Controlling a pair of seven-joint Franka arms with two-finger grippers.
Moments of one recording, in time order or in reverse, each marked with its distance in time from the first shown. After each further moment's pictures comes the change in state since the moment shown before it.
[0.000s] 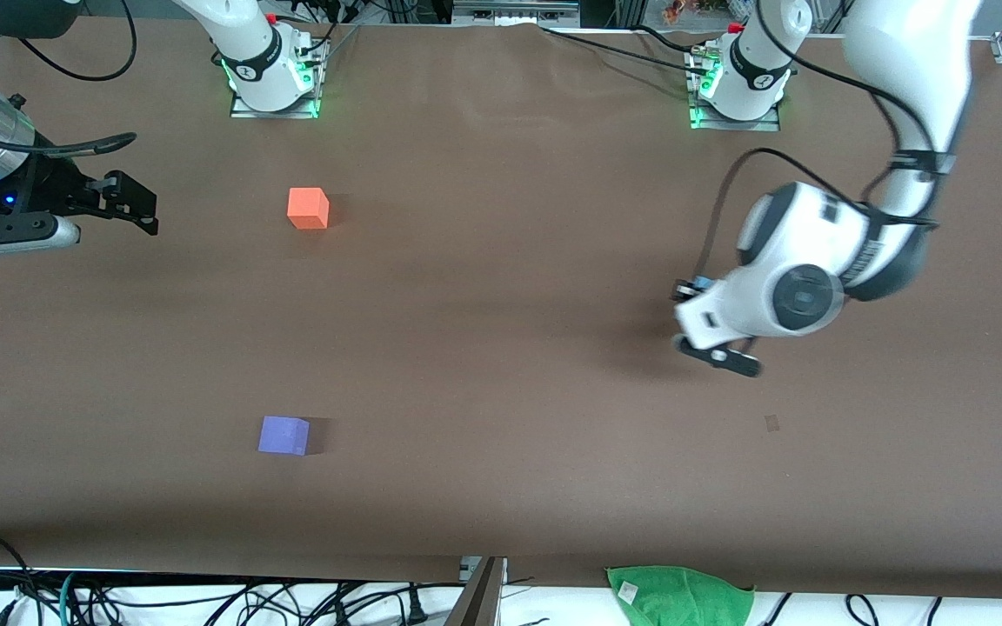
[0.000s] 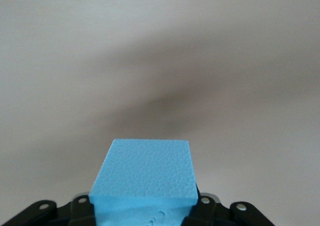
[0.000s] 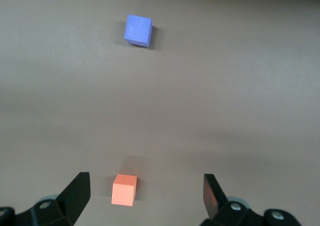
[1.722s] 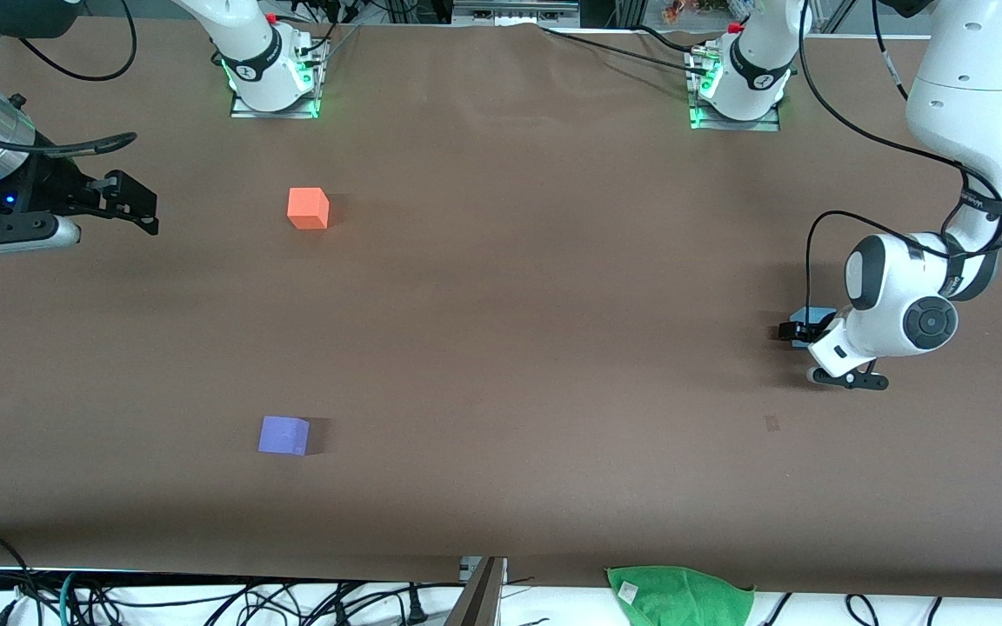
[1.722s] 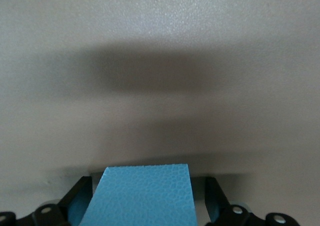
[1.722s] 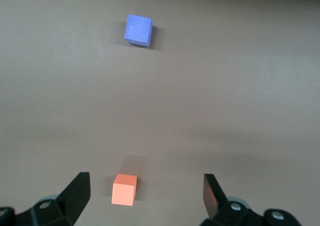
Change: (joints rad) left arm 0.220 0.090 0.309 -0.298 0.079 0.484 0.249; right arm 0.000 0.000 0.000 0.000 0.000 -0.001 0.000
